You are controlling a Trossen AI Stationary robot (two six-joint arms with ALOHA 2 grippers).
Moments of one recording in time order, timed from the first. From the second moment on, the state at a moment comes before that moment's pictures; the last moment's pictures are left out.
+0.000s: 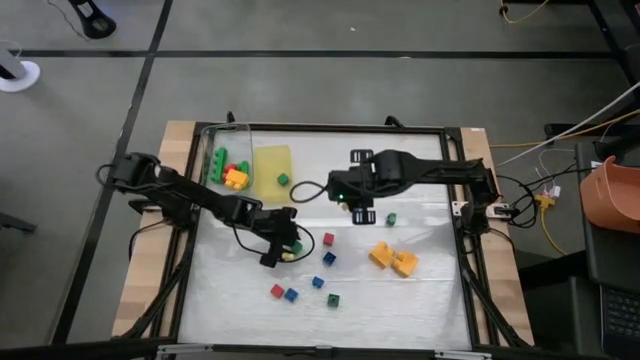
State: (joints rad) left arm -0.18 1.54 0.73 -0.05 0.03 0.15; right arm 0.09 1.92 2.15 -1.57 0.33 -0.02
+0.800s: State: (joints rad) left arm -0.17 1.66 0.73 -0.01 0.04 0.15; right arm 0.18 1.41 1.18 -0.87 0.39 0.26
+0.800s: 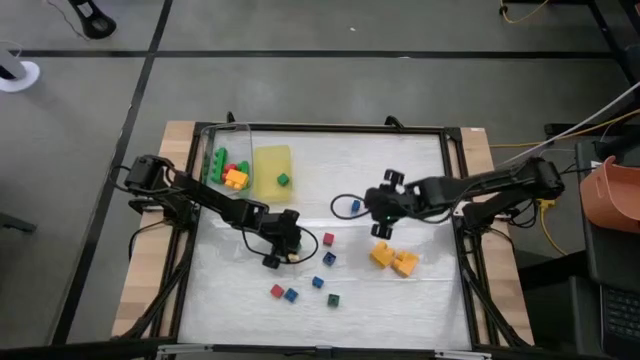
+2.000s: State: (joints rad) left arm 0.28 1.23 0.80 -0.39 -0.35 0.02; right arm 0.14 1.46 0.89 -0.34 0.39 0.28
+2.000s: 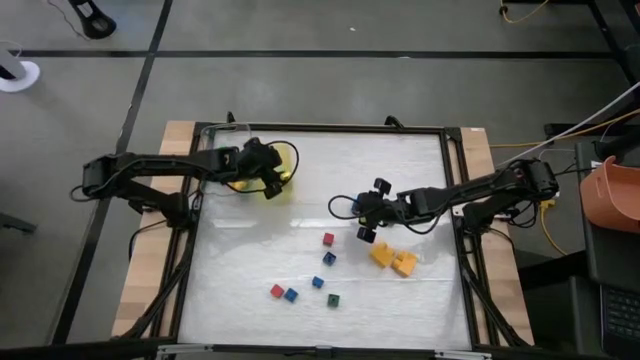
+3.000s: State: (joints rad) left arm 0.16 1.13 0.80 -0.54 -0.18 -0.13; right arm -0.04 1.60 0.89 -0.34 0.26 0.22
